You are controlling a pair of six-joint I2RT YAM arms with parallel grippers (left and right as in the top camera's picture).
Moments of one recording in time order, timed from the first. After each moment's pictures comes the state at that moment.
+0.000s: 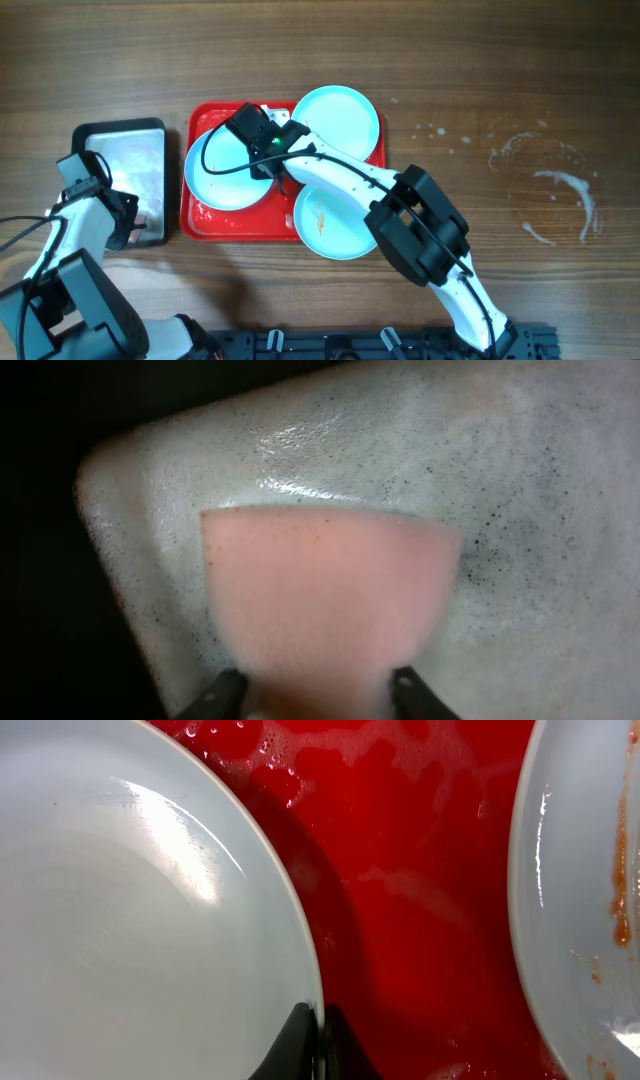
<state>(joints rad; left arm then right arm) 0.49 1.57 0.74 -0.48 -0.22 -0.83 0.85 2.30 1.77 -0.71 0.13 0.71</state>
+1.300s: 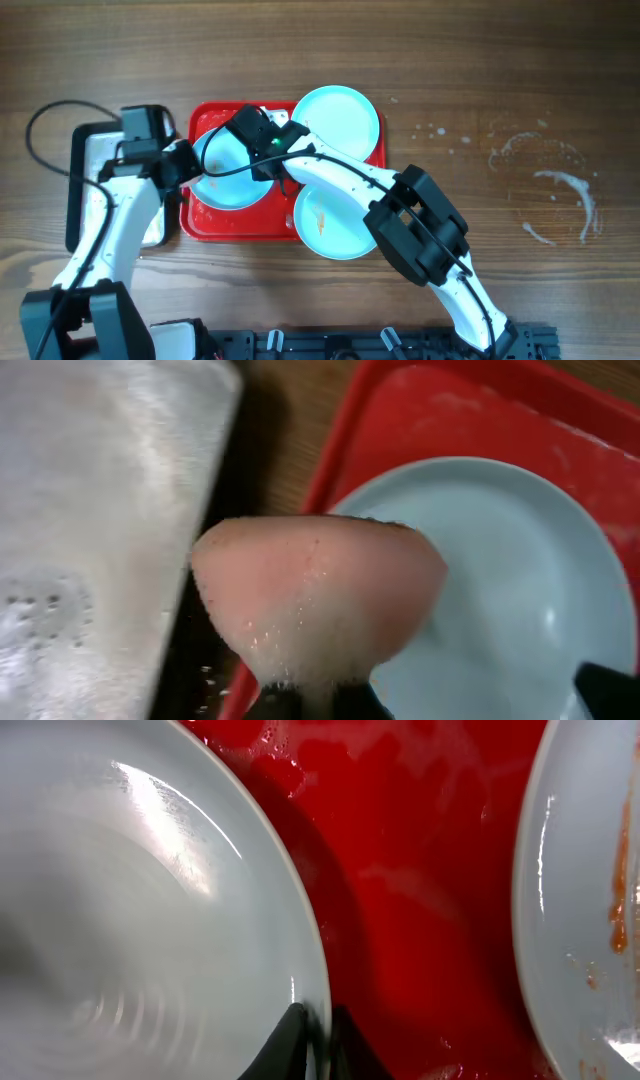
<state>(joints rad) 0.09 1.48 0.89 -0.51 -0.02 -0.29 0.85 2.30 1.77 -0.72 0.13 0.67</state>
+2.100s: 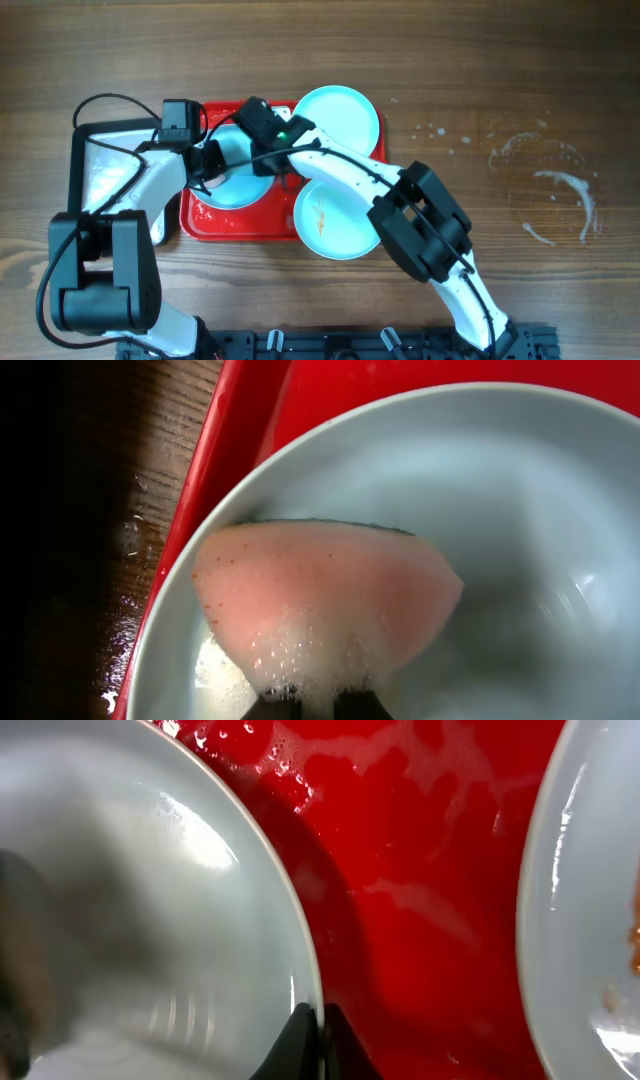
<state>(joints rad) -0.01 1.74 0.93 -0.43 -0.02 -0.36 0.82 2.30 1.77 -0.69 0.03 0.67</state>
